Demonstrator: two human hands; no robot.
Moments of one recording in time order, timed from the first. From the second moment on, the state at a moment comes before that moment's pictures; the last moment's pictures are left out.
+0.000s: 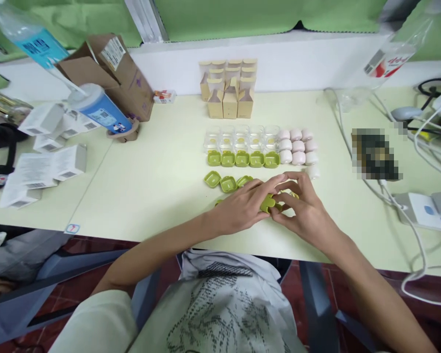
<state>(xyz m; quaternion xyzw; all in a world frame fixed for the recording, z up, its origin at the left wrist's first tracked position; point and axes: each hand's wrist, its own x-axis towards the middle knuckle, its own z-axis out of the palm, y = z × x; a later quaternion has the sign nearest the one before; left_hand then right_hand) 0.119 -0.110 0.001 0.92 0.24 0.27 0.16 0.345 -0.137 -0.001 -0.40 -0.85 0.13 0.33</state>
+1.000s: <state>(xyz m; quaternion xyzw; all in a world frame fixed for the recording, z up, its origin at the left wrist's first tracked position) 0.029 -0.144 -0.031 0.89 0.34 0.31 0.07 0.263 -0.153 -0.001 -0.32 -0.88 0.06 0.34</state>
